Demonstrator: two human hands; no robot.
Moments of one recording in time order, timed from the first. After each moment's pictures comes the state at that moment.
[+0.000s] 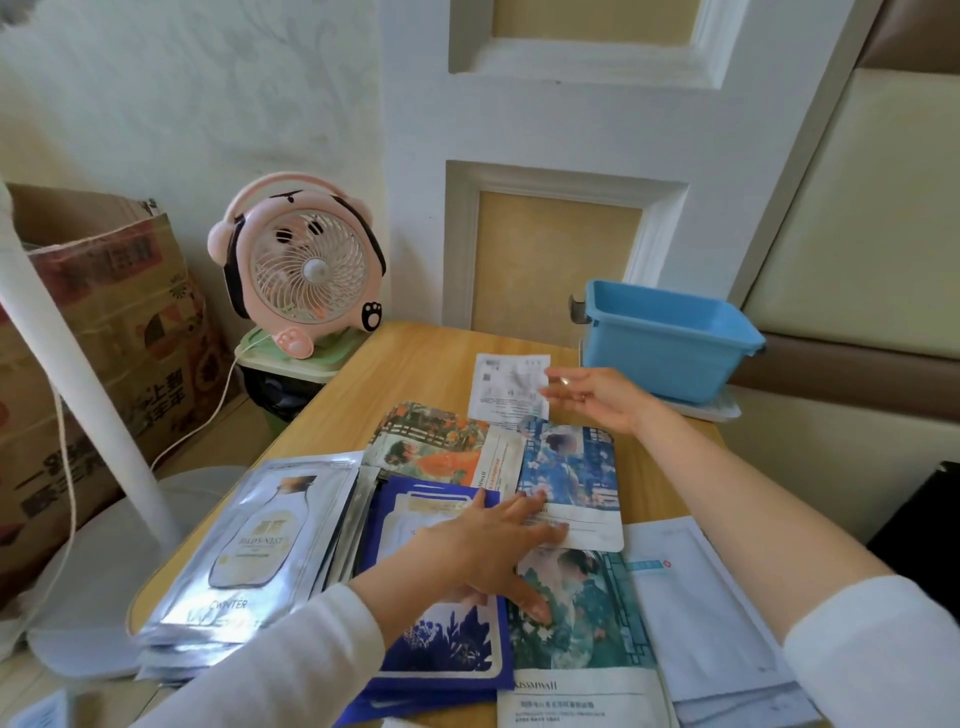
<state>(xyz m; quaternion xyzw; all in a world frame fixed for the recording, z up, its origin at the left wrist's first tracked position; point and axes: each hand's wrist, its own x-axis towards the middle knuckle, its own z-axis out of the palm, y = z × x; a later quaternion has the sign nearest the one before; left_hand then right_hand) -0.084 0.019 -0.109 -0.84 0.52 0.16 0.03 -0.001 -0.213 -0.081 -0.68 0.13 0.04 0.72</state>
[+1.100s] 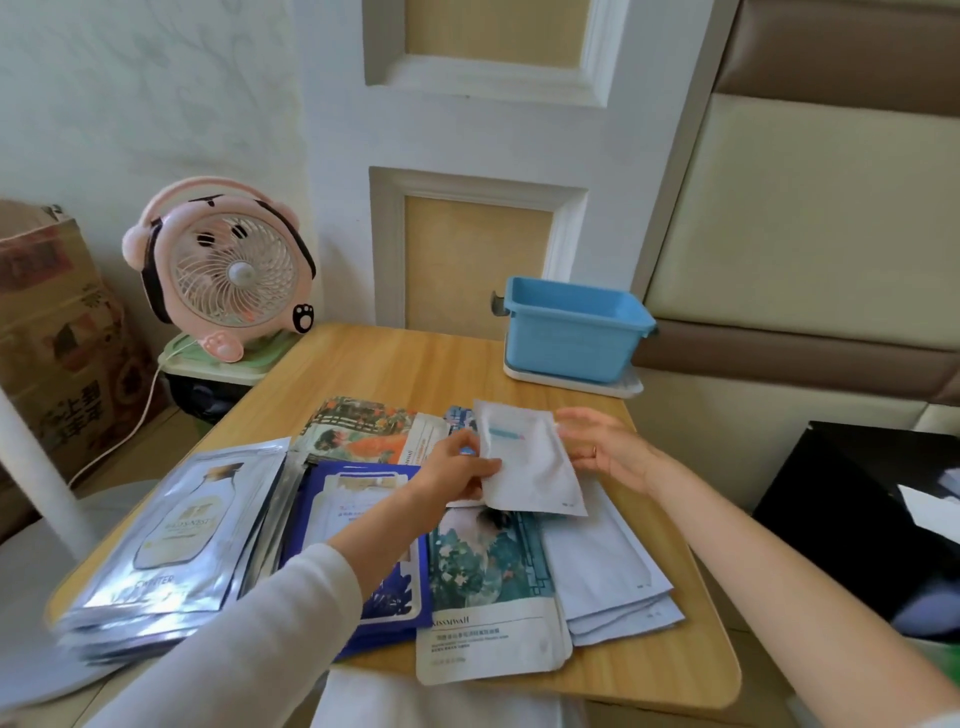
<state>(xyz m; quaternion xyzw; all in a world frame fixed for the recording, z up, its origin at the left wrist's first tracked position) -0.102 -0.026 -0.098 -0.69 0.14 0.28 -0.65 -0.154 -0.244 -0.092 -0.72 0.16 0.00 0.68</state>
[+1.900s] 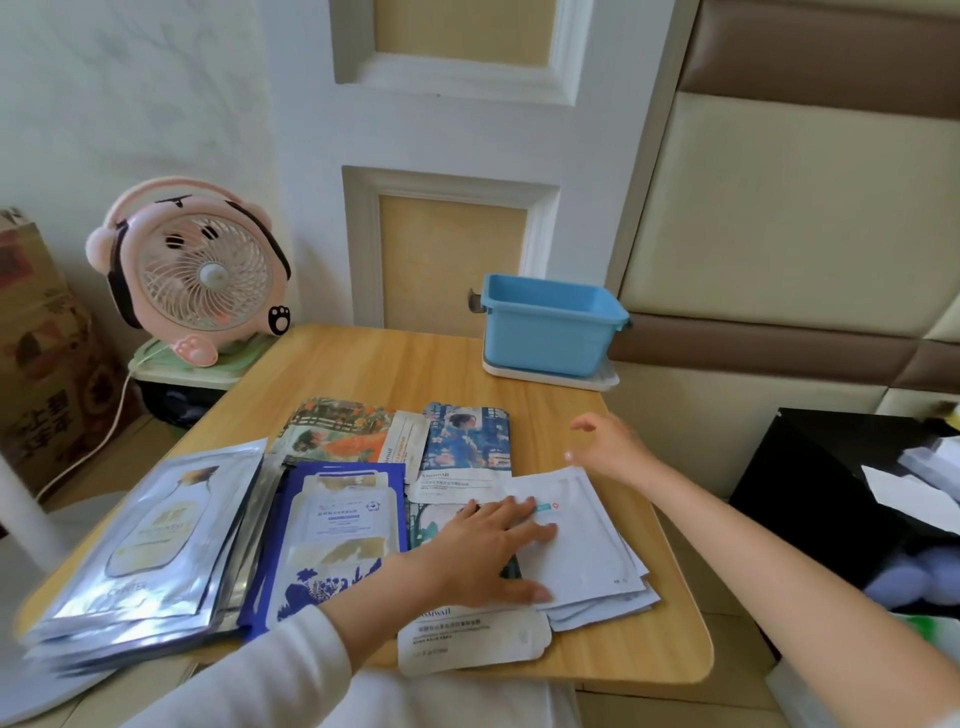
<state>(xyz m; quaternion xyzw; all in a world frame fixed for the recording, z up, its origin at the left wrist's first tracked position) -0.162 -0.027 -0.126 -0.82 0.57 0.10 -0.06 -0.172 -0.263 -0.107 -0.94 0.22 -0.07 0.27</state>
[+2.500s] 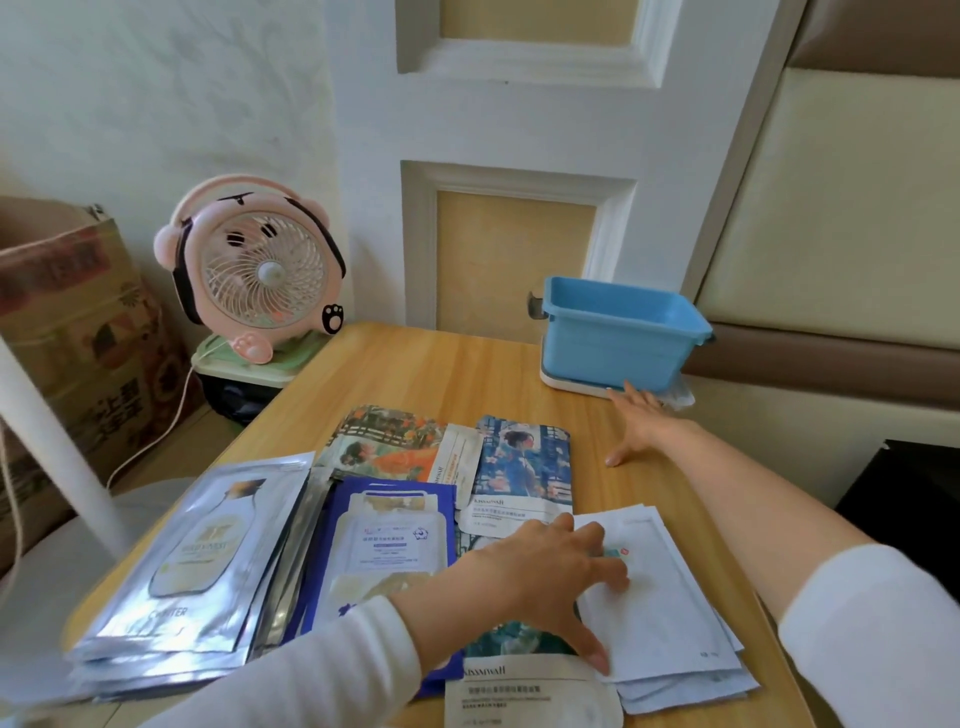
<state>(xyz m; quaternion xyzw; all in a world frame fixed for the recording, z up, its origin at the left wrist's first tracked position) -0.142 -0.045 -0.096 -0.78 0.62 0.10 0.02 -0.055 -0.308 -0.111 -0.97 0.22 0.11 0.01</state>
